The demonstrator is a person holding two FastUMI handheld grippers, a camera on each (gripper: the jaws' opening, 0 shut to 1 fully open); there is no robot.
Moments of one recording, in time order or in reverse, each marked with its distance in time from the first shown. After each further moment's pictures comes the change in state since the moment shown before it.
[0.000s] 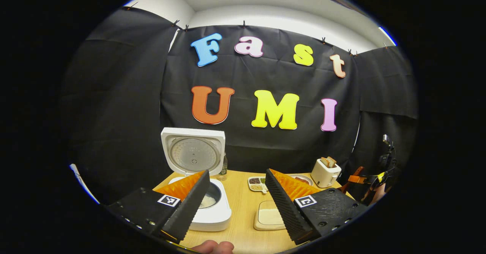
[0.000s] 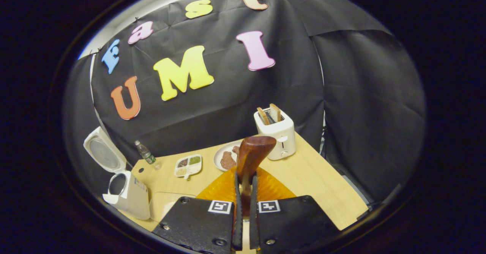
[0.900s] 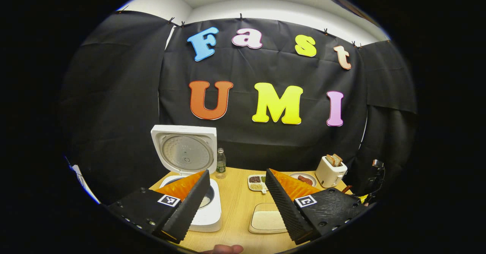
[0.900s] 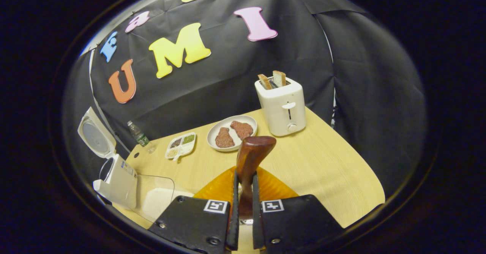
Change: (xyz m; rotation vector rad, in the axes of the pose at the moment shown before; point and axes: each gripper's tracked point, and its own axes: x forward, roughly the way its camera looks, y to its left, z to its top) left arm 0.034 -0.029 -0.003 0.012 0.040 0.037; right arm 0.057 -0.019 -0.077 0.019 0.118 0.060
